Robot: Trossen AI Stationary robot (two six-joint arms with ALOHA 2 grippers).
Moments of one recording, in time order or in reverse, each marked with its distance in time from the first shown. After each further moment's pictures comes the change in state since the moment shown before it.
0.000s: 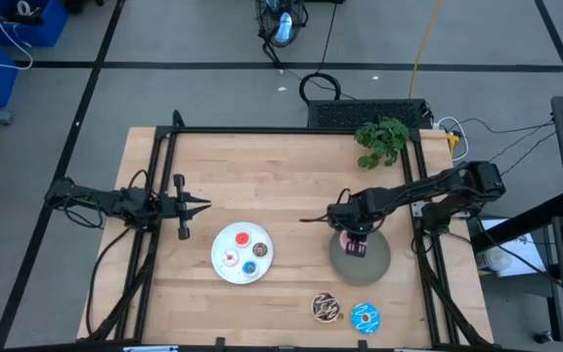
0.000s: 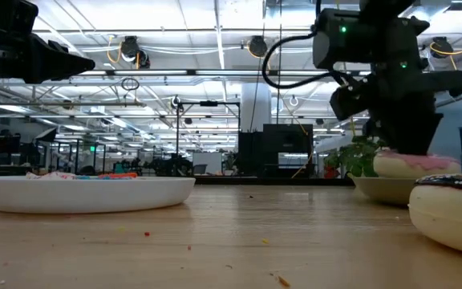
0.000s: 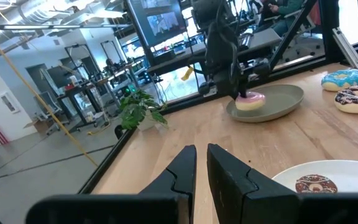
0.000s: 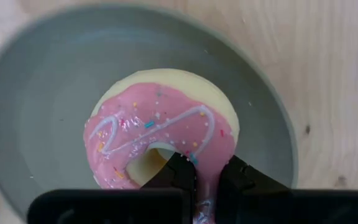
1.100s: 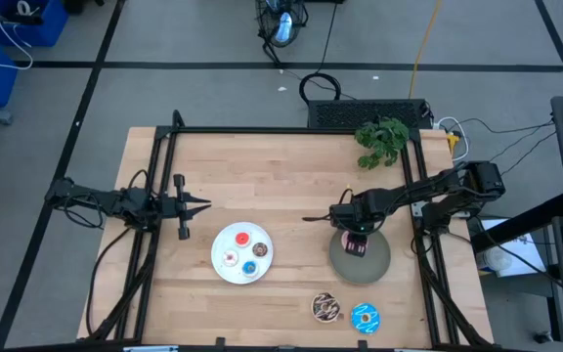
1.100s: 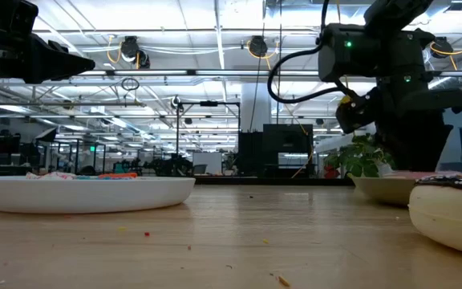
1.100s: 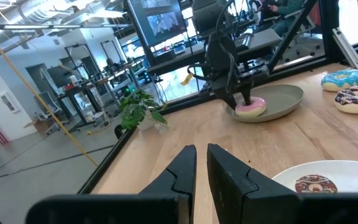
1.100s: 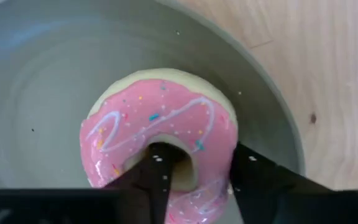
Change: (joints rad) left arm 0.000 0.000 0.000 0.000 0.000 -0.001; right arm -0.014 0.000 -0.072 0.061 0.002 0.074
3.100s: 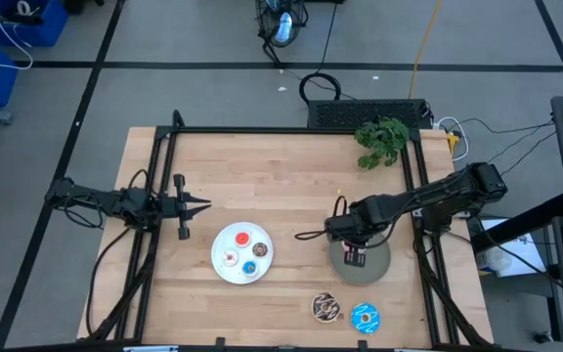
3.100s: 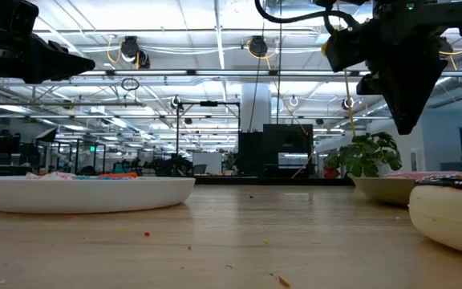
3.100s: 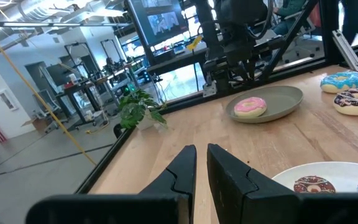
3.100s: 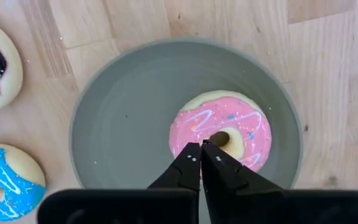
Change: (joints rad) left arm 0.000 0.000 0.000 0.000 0.000 -0.014; right arm 0.166 -0.001 0.294 -0.249 0.079 0.023
